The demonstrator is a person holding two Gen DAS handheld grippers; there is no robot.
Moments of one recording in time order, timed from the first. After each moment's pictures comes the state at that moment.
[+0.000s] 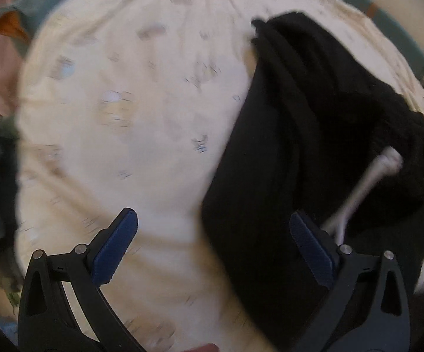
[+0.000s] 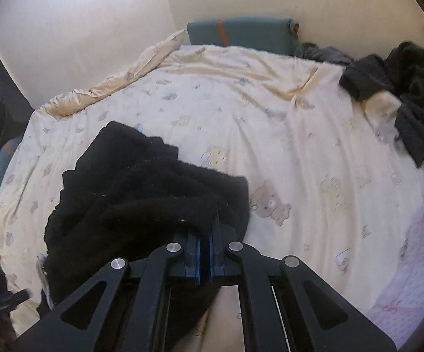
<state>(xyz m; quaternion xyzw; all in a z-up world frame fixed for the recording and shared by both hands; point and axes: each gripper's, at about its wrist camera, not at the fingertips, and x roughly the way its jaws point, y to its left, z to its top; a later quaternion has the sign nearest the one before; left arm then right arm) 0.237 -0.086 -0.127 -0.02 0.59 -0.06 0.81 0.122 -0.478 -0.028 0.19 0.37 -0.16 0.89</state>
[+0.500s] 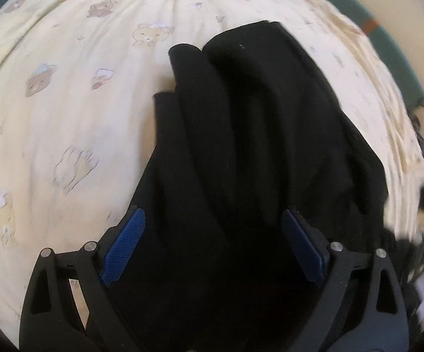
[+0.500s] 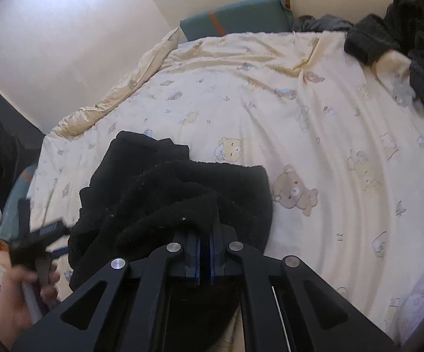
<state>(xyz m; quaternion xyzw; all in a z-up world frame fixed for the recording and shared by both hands) 0.398 -0.190 -0.133 -0.10 0.61 -0.09 0.78 0.132 -0.499 -0.049 0.29 0.36 -0.14 0.88</state>
